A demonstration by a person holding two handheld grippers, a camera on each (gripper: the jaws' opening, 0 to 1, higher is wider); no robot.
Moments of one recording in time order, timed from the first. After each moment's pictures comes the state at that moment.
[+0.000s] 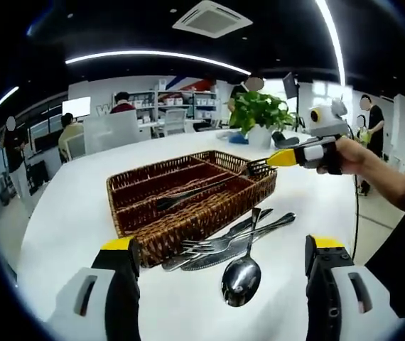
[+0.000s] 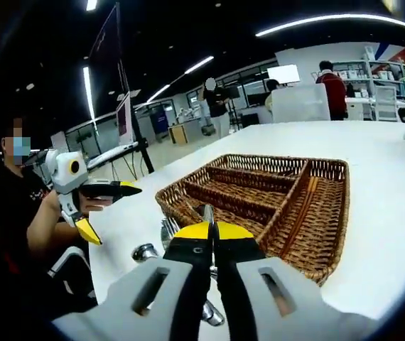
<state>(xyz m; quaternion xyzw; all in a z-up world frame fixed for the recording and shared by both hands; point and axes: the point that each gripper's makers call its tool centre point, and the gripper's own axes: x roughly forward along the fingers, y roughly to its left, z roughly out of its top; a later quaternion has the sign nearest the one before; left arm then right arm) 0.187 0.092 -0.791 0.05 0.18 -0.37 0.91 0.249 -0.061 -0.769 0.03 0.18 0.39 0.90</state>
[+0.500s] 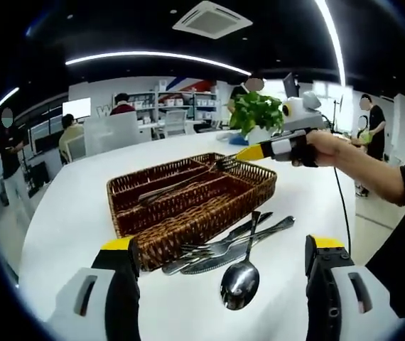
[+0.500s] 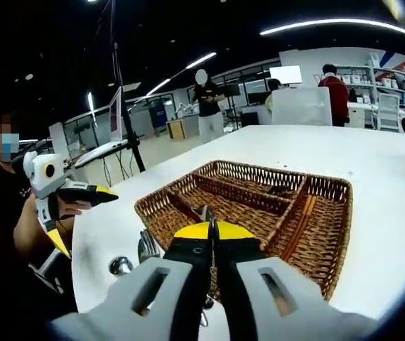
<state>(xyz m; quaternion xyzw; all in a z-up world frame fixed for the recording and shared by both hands) 0.188 0.089 -0.785 0.05 0.18 -0.37 0.91 0.302 -0.051 -0.771 0.01 0.18 0.39 0.90</state>
